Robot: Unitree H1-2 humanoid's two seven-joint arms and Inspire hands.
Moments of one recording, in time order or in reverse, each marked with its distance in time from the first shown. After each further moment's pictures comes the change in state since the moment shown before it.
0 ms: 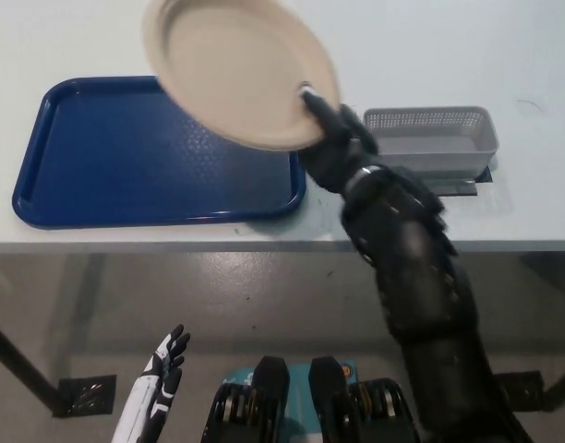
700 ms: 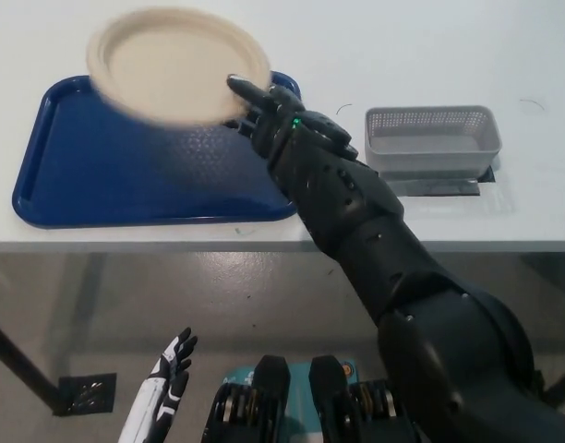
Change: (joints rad) left_arm 0.001 -0.001 -0.013 0.001 0.000 0.003 -0.012; right_arm -0.376 0.014 -0.044 0.745 -0.179 -0.224 0.177
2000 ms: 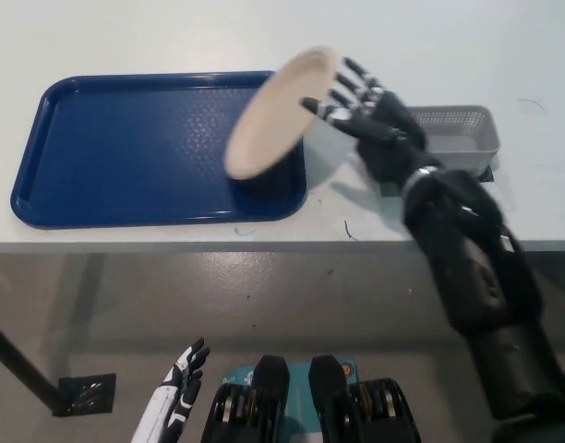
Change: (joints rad) left_arm -0.001 0.000 -0.023 0.036 0.001 0.005 -0.022; right_arm 0.482 -0.254 0.112 -0.768 -0.103 0.110 0.252
